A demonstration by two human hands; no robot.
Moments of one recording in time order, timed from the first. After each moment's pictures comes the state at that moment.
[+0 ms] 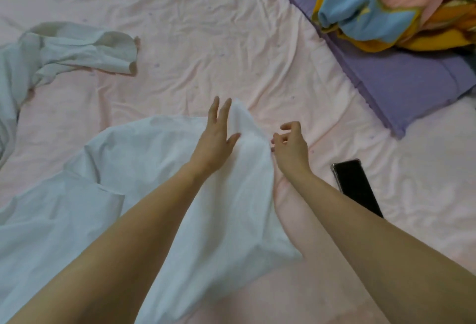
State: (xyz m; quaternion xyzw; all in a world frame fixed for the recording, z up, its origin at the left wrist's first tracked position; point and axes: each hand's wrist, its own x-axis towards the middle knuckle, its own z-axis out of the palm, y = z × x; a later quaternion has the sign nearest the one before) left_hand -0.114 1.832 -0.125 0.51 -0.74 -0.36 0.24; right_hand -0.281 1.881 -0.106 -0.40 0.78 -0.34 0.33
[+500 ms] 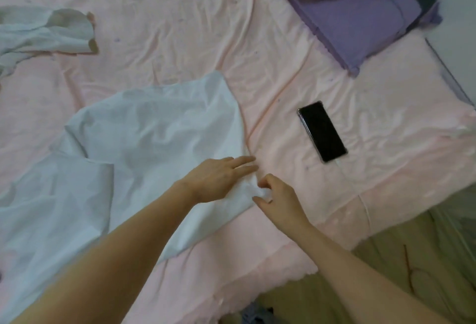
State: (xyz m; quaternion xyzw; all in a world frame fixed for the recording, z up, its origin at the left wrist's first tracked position) left_hand -0.110 1.968 -0.106 0.18 -0.95 -0.23 -0.09; right_hand -0.260 2.098 -0.088 -0.44 0.78 -0.18 0.40
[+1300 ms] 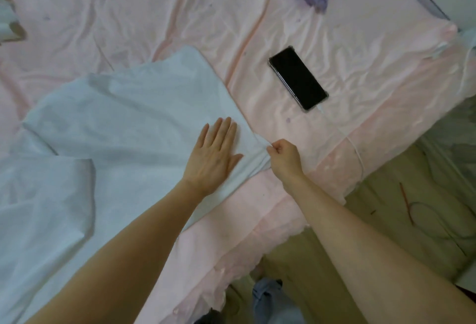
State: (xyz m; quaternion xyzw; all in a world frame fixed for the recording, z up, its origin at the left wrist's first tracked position) left_hand -0.131 2.026 -0.157 0.28 -0.95 -0.13 -0.06; right_hand -0.287 2.120 -0.147 -0.17 0.86 -0.30 0.36
